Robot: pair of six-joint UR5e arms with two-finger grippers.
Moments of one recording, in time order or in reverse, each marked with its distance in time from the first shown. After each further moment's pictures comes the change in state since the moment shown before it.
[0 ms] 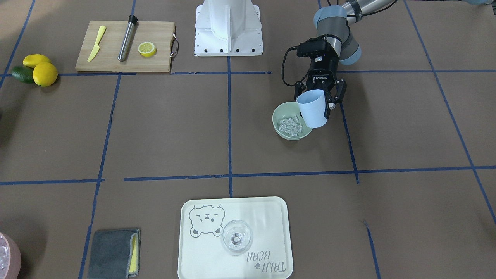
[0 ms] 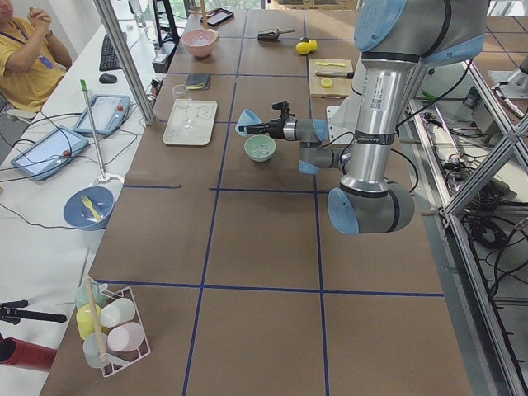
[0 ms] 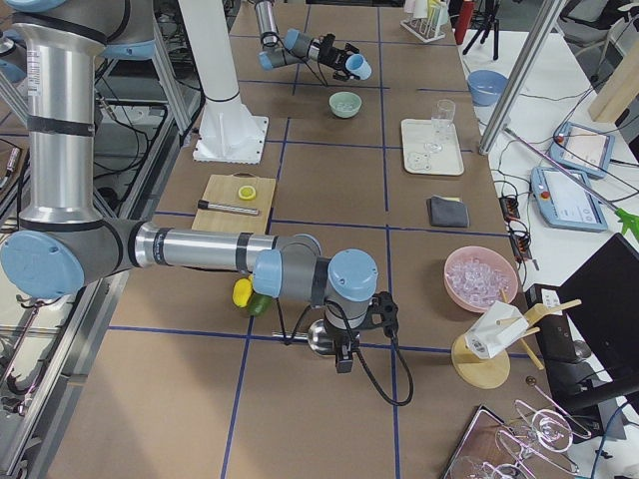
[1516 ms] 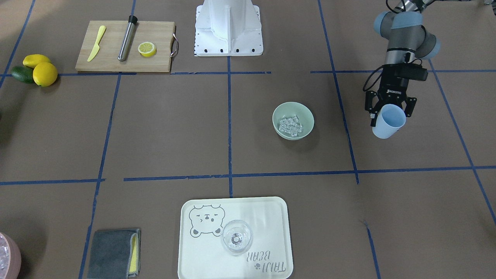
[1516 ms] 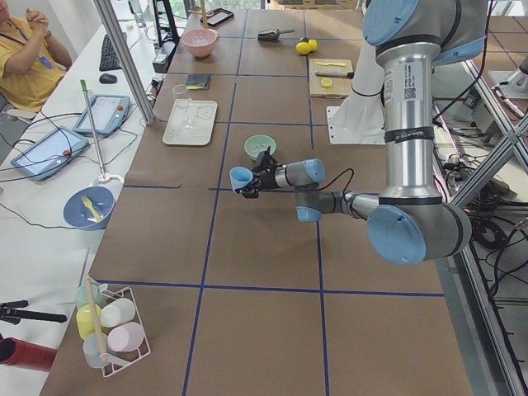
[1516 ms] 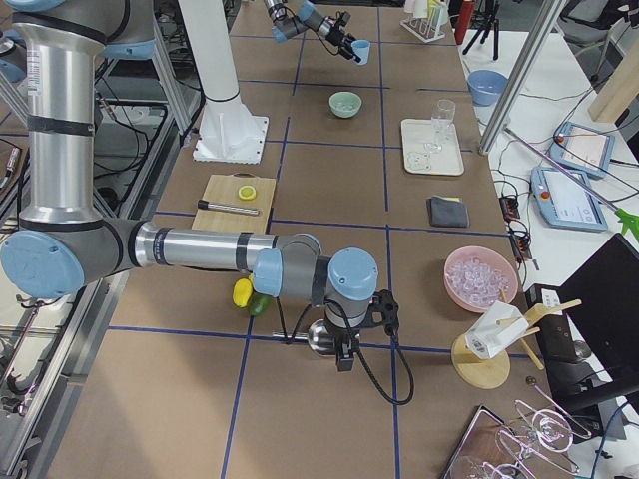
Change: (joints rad) left arm -0.230 0.393 0.022 -0.007 -0.437 -0.742; right arm 0.001 0.001 0.002 0.000 0.010 0.000
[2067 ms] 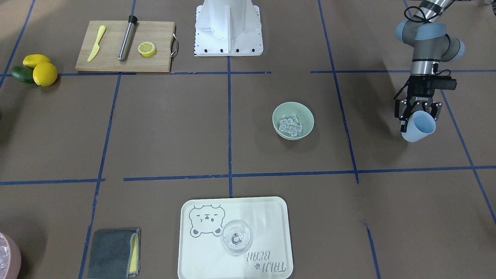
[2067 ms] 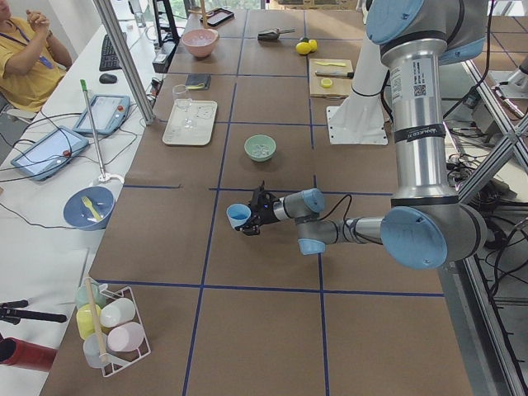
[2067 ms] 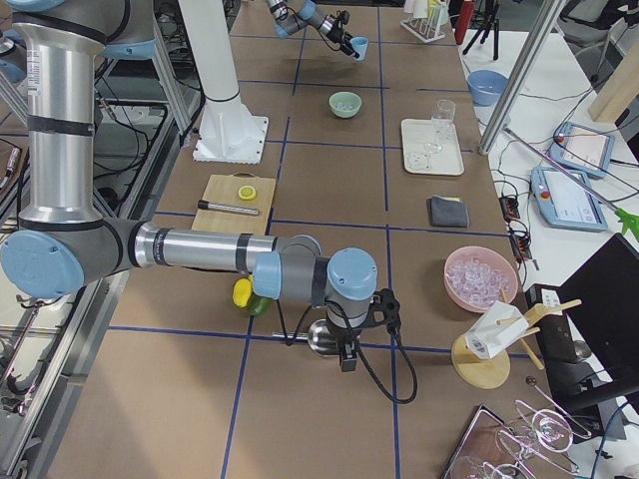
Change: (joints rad) left arm -0.025 0.050 0.185 -0.163 -0.023 -0.086; right arm 0.000 -0.002 -0.011 0.059 -0.001 0.003
